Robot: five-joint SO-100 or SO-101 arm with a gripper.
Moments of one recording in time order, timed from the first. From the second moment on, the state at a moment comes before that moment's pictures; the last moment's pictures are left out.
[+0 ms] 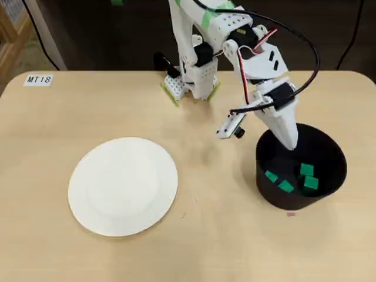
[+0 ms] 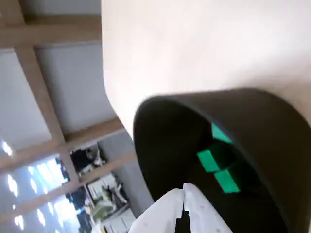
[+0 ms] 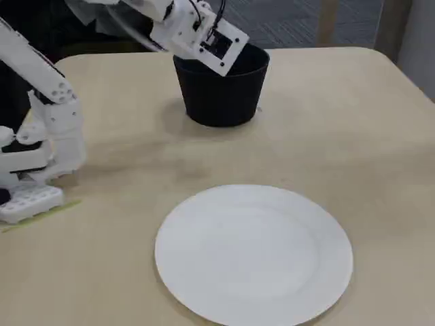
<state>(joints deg) -29.9 123.6 129.5 29.8 1.9</state>
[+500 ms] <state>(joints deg) -4.0 136.5 130.8 43.9 -0.9</state>
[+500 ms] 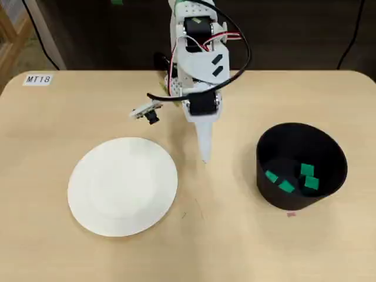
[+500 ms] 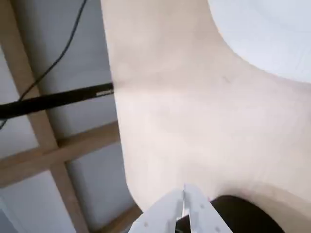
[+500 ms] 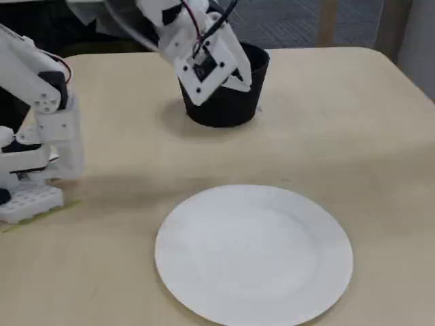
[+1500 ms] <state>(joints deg) -1.8 183.9 173.6 49.7 -4.2</state>
